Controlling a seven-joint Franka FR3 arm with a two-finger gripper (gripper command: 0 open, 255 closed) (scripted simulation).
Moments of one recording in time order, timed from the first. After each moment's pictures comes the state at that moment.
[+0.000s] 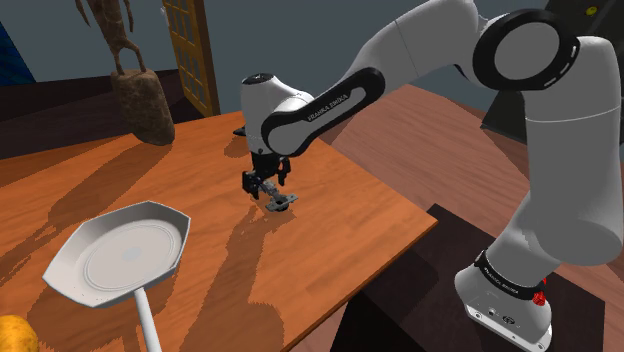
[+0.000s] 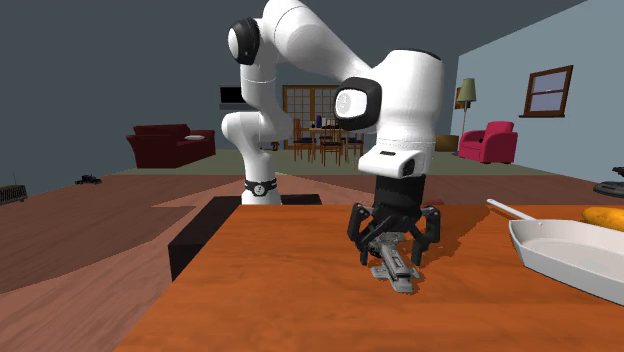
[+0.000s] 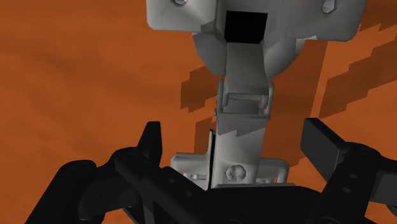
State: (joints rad) arm 0.17 0.54 0.33 -1.75 -0.26 2.22 0.64
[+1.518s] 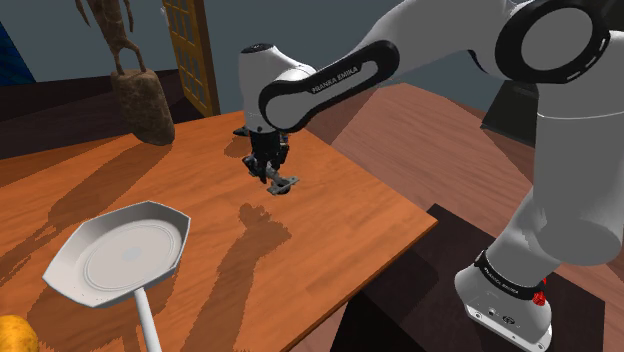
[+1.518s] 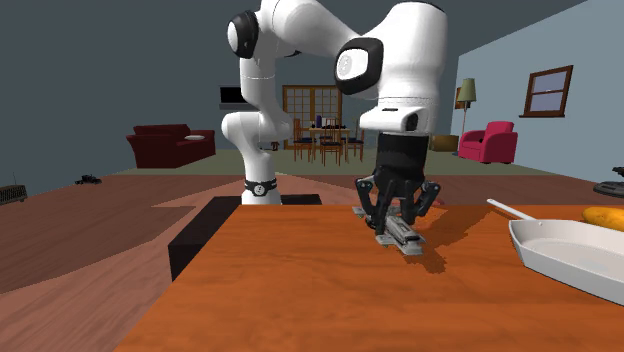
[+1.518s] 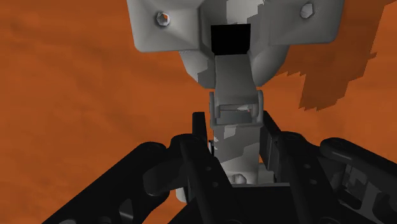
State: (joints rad) arm 0.16 0.46 0.35 -1.71 -0.23 2.10 0.61
